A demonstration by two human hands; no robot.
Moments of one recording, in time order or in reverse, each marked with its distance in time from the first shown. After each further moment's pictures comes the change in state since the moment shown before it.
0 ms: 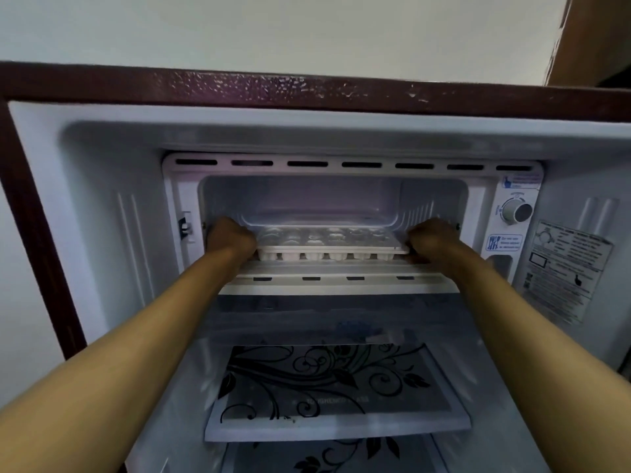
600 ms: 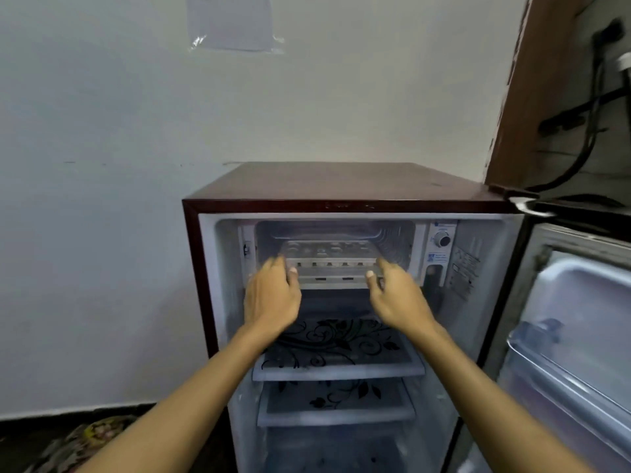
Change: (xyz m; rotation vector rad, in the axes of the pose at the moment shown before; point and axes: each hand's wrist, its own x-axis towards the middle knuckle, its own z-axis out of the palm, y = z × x) left_hand -0.195 0.059 -0.097 0.373 -0.048 0.337; right_hand -0.223 -0.058 -0.035 -0.381 0.028 -0.337
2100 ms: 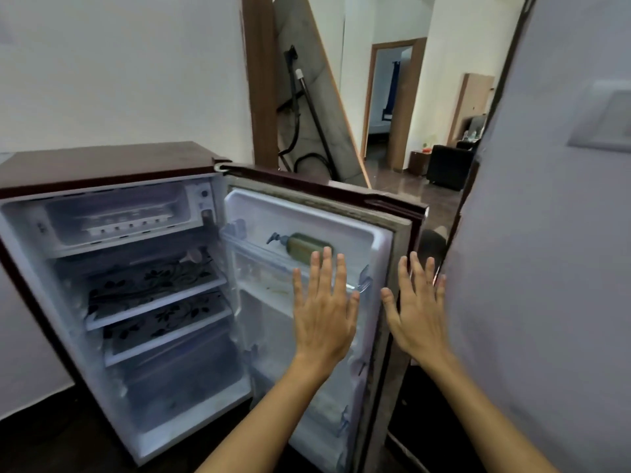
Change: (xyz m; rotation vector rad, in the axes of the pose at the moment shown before) left_hand -0.454 0.322 -0.037 0.015 0.064 0.781; right_hand -0.493 0.123 -0.306 -0.517 0.433 0.390
